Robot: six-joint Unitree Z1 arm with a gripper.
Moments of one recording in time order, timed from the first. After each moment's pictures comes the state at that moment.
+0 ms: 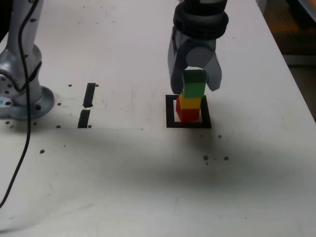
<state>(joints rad) -0.19 2.00 -1.72 1.39 0.00 -0.19</state>
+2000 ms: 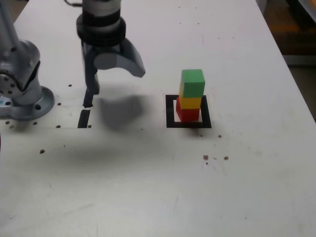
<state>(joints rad) -0.10 1.53 -0.87 1.01 0.05 -0.30</state>
